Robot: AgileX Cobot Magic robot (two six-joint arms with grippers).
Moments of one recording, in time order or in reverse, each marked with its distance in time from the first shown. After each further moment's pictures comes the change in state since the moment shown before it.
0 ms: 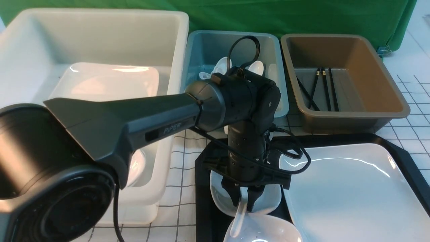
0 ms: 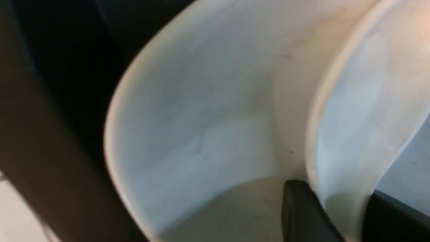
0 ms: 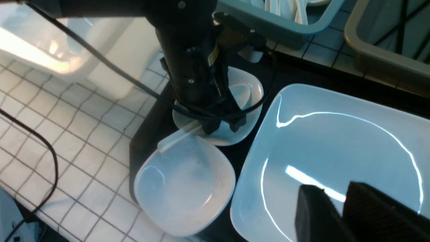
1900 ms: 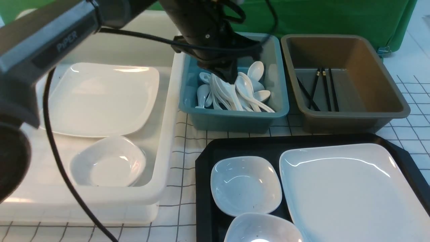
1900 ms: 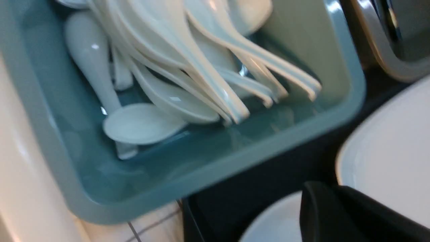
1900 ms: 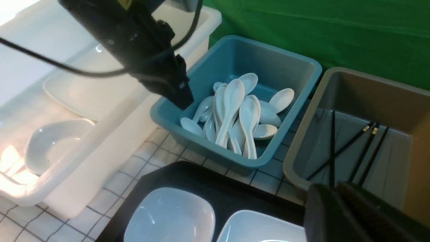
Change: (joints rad) right arm 0.000 0.001 0.001 0.044 -0.353 -0.091; left arm 0.216 -0.171 -0.306 -0.052 -0.027 0.392
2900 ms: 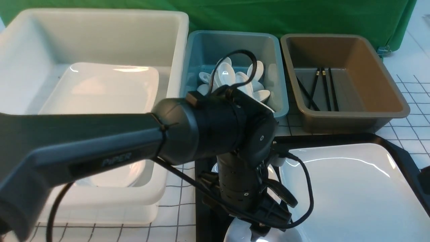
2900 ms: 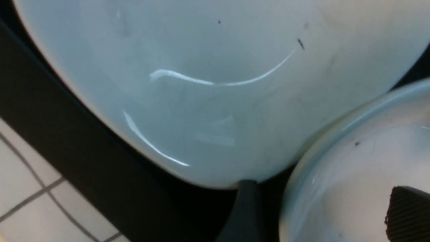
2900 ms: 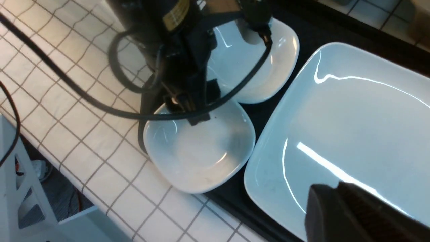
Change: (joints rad) right arm 0.028 -0.003 0.123 -0.004 0.358 -0.052; left arm -0.324 -0.070 0.637 0.106 -0.166 -0.238
